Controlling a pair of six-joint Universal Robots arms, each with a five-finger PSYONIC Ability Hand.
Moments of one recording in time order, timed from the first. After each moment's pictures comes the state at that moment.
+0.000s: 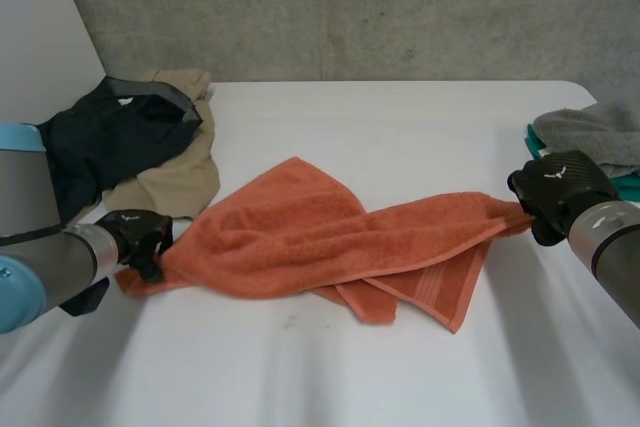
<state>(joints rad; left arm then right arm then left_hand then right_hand) 4.57 -2.09 -1.53 2.94 -1.46 3.47 1.79 -1.35 1.67 0.04 1.53 2.53 1.15 1.17 1.17 1.17 0.98 1.13 1.18 1.19 1.20 1.00</state>
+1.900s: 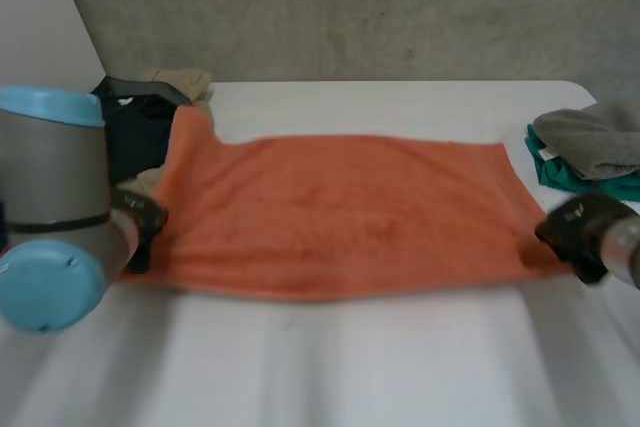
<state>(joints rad) 4.34 -2.01 -1.43 2.78 -1.85 3.69 1.66 -1.29 1.61 0.37 1.48 2.15 1.15 1.19 1.19 1.20 0.98 1.13 1.18 1.19 1.20 1.02</state>
